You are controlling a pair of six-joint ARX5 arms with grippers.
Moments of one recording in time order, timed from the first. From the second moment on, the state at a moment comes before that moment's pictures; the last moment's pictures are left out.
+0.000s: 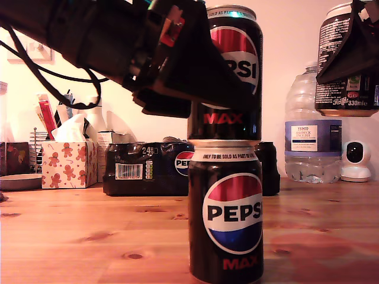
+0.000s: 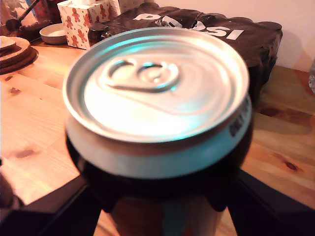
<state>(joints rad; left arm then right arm) -0.88 1.37 0.65 0.28 0.39 0.13 0.32 0.67 0.40 -0.05 -0.17 -0.10</state>
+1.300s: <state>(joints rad) -0.88 1.37 0.63 0.31 0.37 0.11 0.32 0.67 0.40 -0.04 -0.17 -0.08</state>
